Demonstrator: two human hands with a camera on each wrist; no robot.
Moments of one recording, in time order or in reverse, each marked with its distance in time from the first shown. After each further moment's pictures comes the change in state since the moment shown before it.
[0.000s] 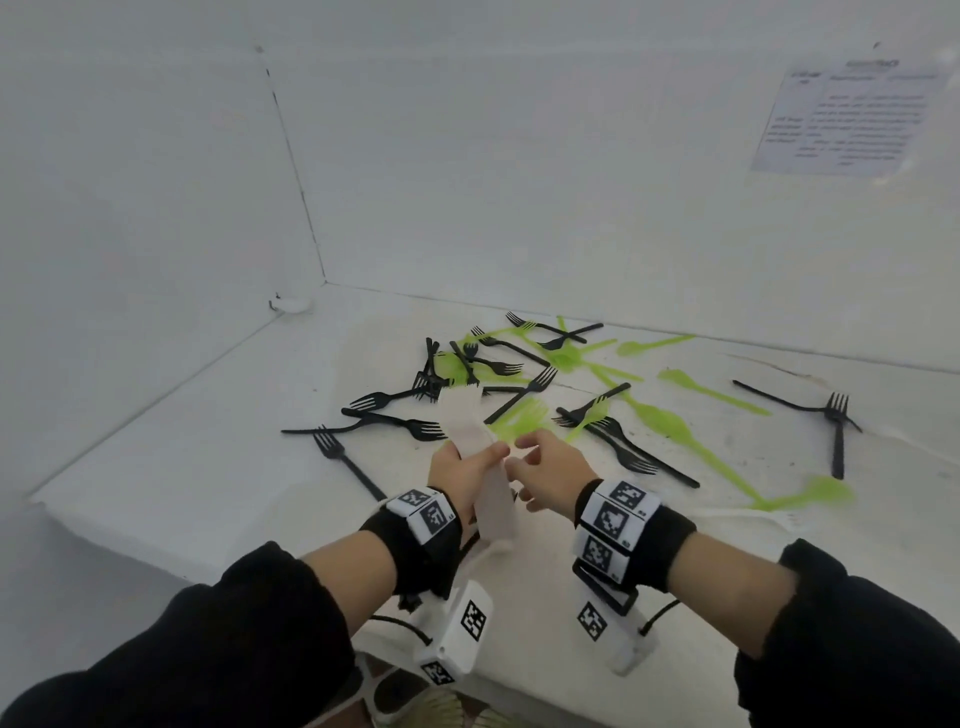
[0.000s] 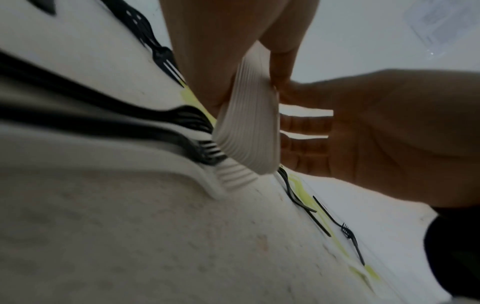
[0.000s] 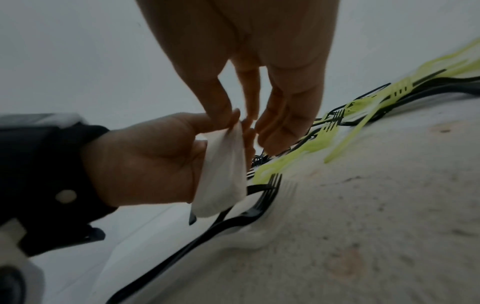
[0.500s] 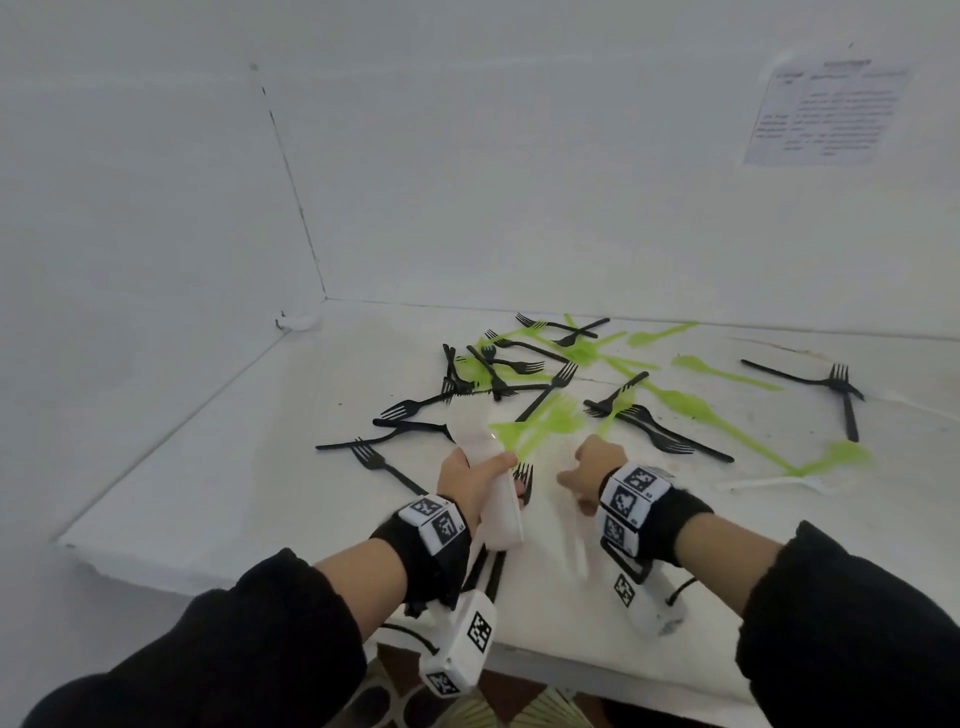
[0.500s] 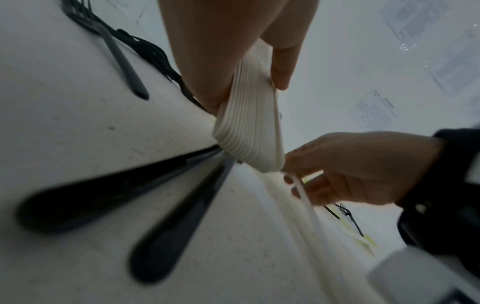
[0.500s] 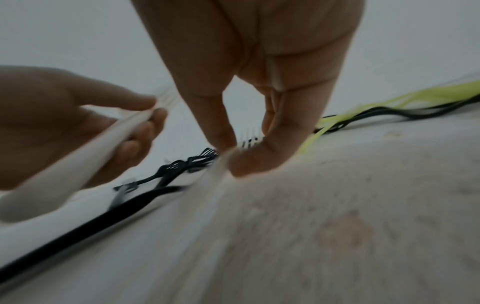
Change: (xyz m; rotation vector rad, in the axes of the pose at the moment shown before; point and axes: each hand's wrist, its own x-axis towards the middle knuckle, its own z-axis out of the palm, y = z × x) left_hand -0.001 0.011 -0.062 0.040 -0.110 -0.038; right_hand 0.017 -0.014 0.029 -0.243 0.090 0.377
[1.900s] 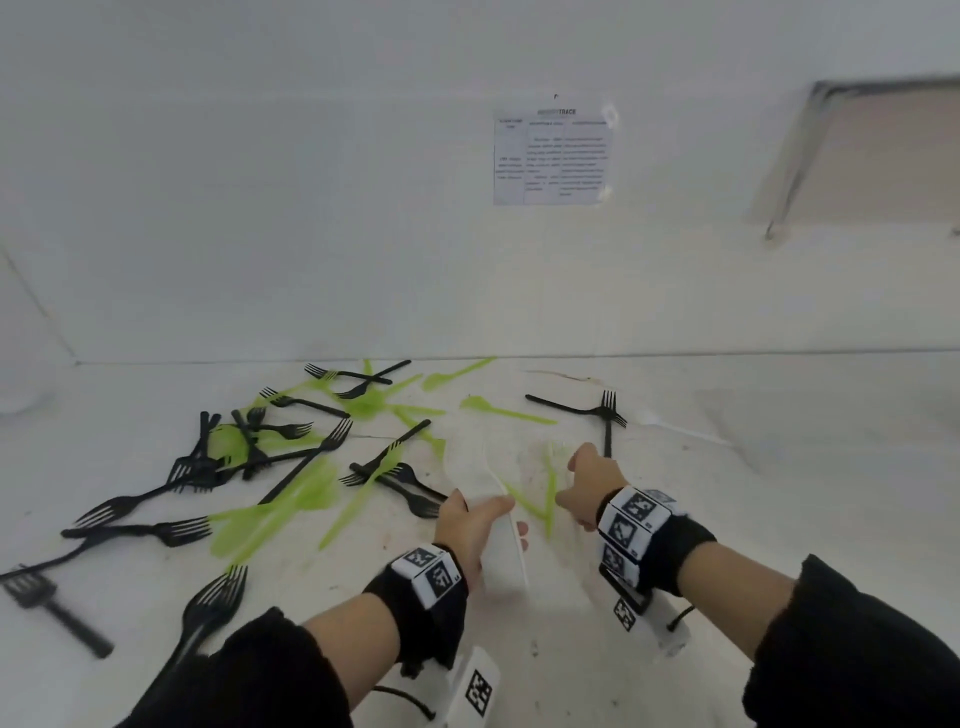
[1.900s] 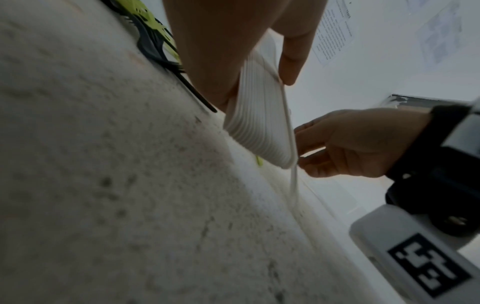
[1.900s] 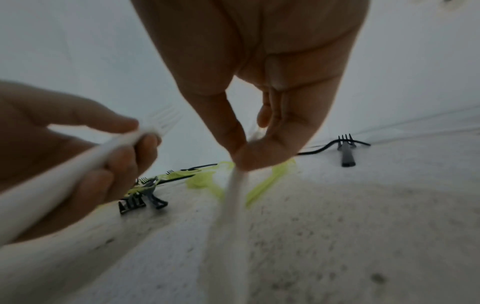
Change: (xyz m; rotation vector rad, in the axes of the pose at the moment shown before) left_hand 0.003 -0.064 0.277 -0.009 -0.243 -0.154; right_hand 0.067 0.238 -0.157 0.043 0.175 0.081
